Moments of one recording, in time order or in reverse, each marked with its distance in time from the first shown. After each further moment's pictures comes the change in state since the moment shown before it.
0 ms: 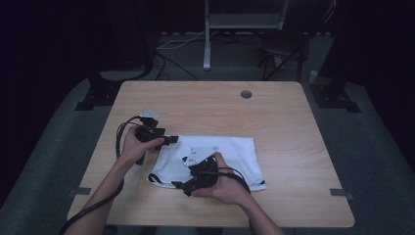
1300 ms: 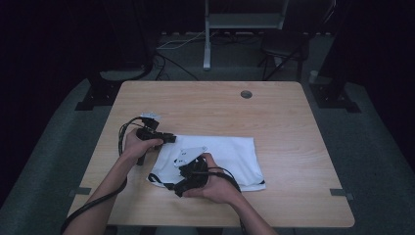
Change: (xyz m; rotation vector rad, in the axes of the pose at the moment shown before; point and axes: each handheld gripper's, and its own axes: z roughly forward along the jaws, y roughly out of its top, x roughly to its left) left arm 0.006 -0.004 0.007 0.035 -0.066 0.006; right arm 0.003 0.005 0.025 0.027 0.031 -0.002
